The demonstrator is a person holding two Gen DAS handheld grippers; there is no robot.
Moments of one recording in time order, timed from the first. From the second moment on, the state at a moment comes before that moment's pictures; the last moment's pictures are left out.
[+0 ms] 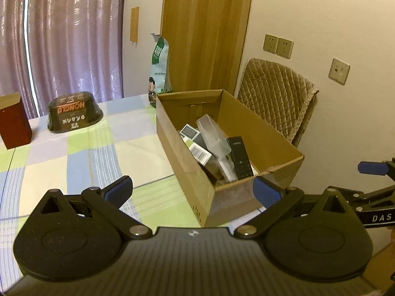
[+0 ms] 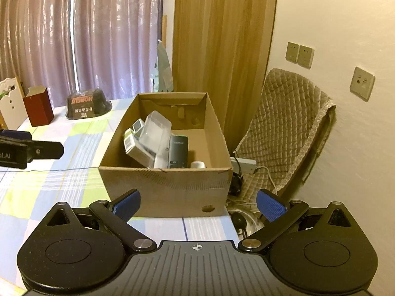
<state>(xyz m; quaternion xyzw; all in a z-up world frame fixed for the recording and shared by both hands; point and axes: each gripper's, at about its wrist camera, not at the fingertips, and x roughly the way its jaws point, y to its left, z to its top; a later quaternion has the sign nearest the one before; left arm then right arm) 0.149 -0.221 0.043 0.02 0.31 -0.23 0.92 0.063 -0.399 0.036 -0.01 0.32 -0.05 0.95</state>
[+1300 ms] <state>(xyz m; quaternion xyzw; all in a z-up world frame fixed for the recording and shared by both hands) 0.129 -0.296 0.031 0.00 0.39 -0.05 0.92 0.132 -0.465 0.015 -0.03 0.40 0.10 0.91</state>
